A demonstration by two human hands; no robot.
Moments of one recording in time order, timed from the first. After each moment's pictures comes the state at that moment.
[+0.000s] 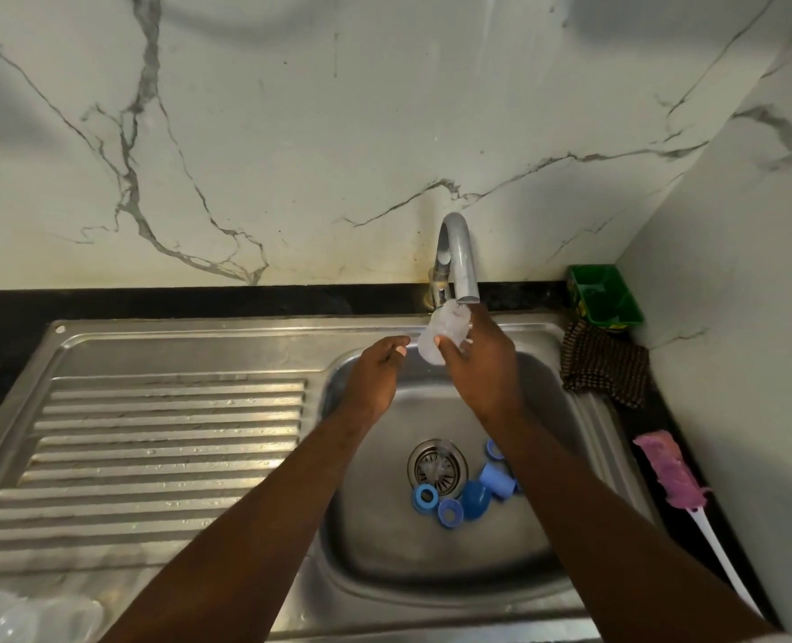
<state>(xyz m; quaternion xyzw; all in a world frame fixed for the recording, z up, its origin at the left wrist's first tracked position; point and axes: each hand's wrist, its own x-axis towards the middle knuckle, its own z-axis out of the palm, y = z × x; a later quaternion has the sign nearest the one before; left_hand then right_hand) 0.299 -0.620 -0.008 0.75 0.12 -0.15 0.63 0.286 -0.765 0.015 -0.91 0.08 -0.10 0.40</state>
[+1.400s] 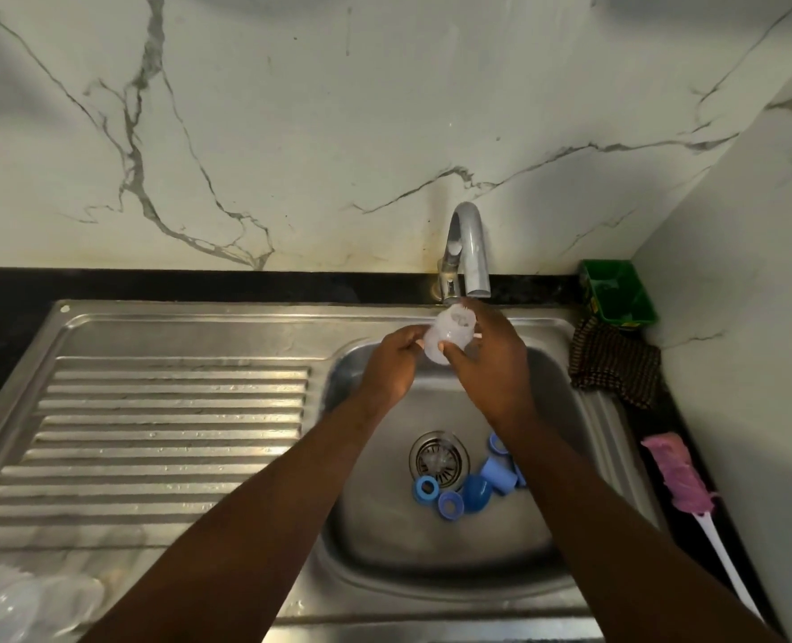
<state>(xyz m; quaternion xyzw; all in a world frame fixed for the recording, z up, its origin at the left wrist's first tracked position) 0.317 -0.638 -0.015 0.71 0.12 -0.17 0.68 0.287 -0.772 -0.001 -0.90 0.07 -0.08 0.42</state>
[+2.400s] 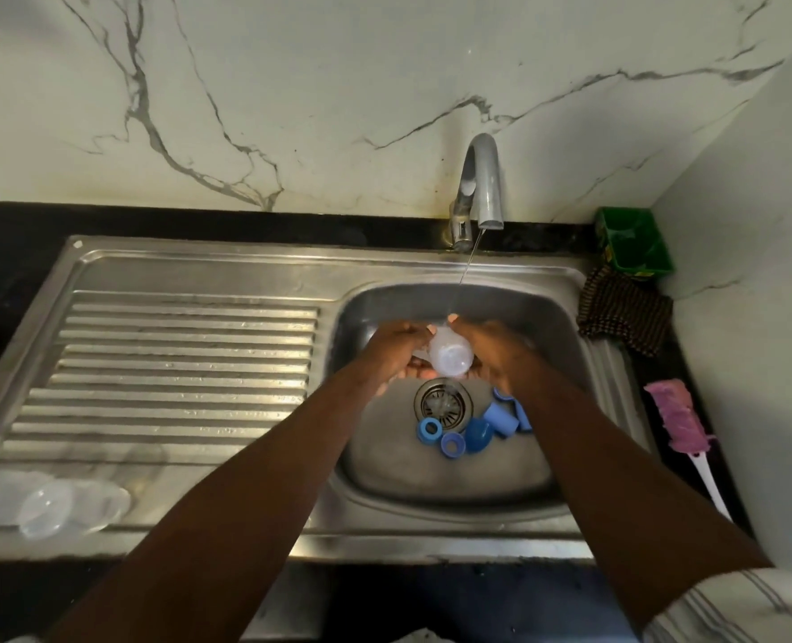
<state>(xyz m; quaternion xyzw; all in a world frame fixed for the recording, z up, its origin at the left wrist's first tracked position) 0.265 -0.619 -0.033 0.67 0.15 -0.29 0.67 0.264 -0.774 -0.021 -0.71 0.27 0.25 0.60</state>
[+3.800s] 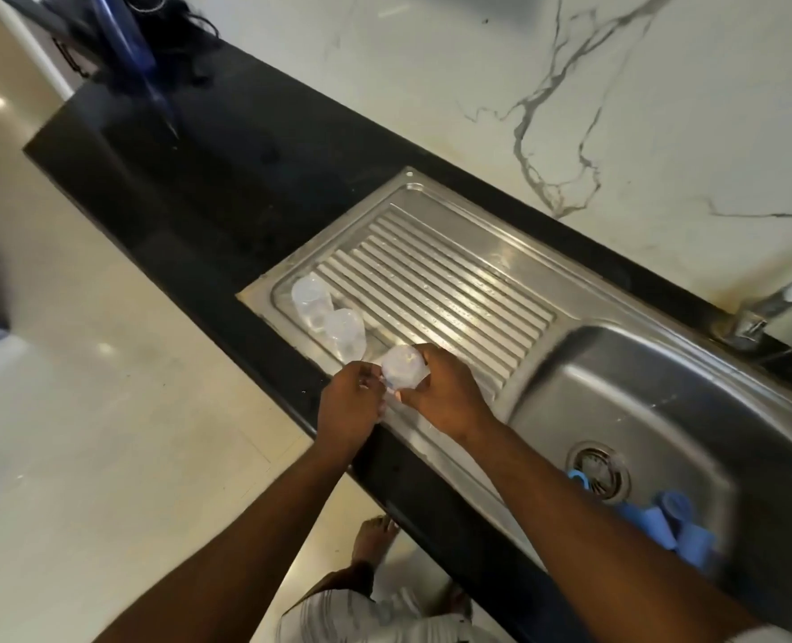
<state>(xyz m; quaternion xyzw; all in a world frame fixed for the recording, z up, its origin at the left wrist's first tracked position) 0.016 -0.402 -0.038 0.72 0.43 0.10 0.53 0.125 -0.507 -0.026 -0.84 -0.32 0.21 0.38</state>
